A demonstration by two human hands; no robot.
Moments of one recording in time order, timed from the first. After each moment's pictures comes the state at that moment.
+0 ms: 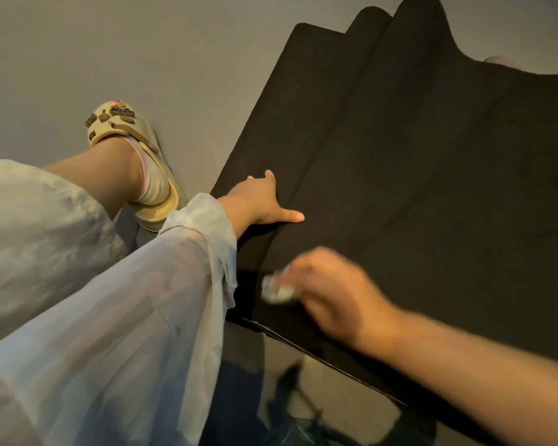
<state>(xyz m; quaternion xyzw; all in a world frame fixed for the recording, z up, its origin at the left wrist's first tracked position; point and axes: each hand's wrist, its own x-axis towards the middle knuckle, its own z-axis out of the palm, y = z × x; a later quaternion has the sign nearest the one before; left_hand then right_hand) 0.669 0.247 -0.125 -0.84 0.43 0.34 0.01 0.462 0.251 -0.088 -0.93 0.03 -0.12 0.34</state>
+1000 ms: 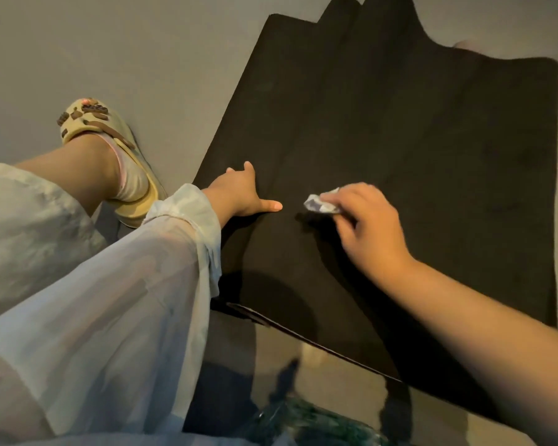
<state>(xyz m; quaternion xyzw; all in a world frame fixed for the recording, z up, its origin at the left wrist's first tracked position) 0.665 0.246 -0.129 -0.85 0.42 0.33 0.03 0.448 0.202 -0.097 -0.91 0.27 -0.21 0.21</state>
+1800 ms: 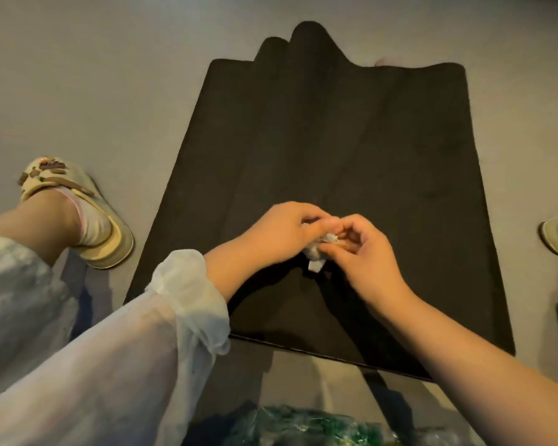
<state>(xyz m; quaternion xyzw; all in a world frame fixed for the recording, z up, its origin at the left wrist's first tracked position) 0.534 0.247 -0.056 -0.66 0.57 0.40 -0.27 0.384 0.224 -0.079 -0.66 0.44 -0.29 0.54</state>
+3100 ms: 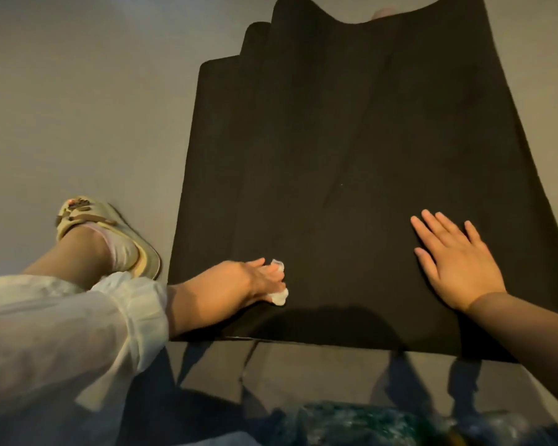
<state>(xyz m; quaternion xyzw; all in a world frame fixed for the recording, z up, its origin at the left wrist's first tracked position) 0.577 0.271 -0.111 -0.49 0.66 0.34 0.45 0.270 0.185 -0.179 -0.85 0.52 0.06 0.06</state>
